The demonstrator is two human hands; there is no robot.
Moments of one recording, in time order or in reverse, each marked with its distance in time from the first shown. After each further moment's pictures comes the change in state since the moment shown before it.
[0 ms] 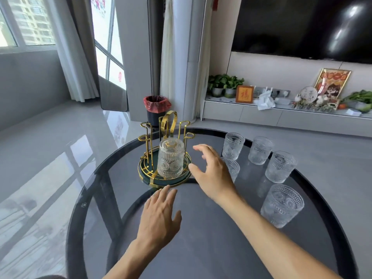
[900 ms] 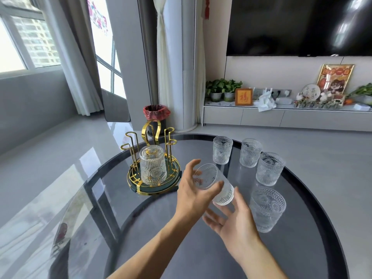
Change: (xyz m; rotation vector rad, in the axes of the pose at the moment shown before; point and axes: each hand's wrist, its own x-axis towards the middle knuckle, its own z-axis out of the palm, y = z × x) left_hand 0.061 0.143 -0.002 -0.889 0.152 -0.172; right_hand -0.084 0.077 -0.051 1.391 0.133 0.915
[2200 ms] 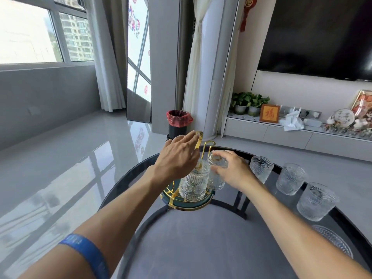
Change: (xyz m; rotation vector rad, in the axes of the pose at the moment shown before) left_hand 0.131 0.016 -0.165 0.878 -0.136 0.356; right_hand 0.101 -0.040 0.167 -1.661 -0.195 -0.771
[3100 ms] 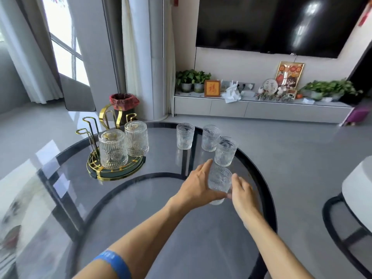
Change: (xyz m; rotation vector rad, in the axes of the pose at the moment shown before) left_hand -0.076 0.247 0.149 -0.505 -0.425 0.025; right_hand -0.229 0.162 -0.065 0.380 0.336 0.689
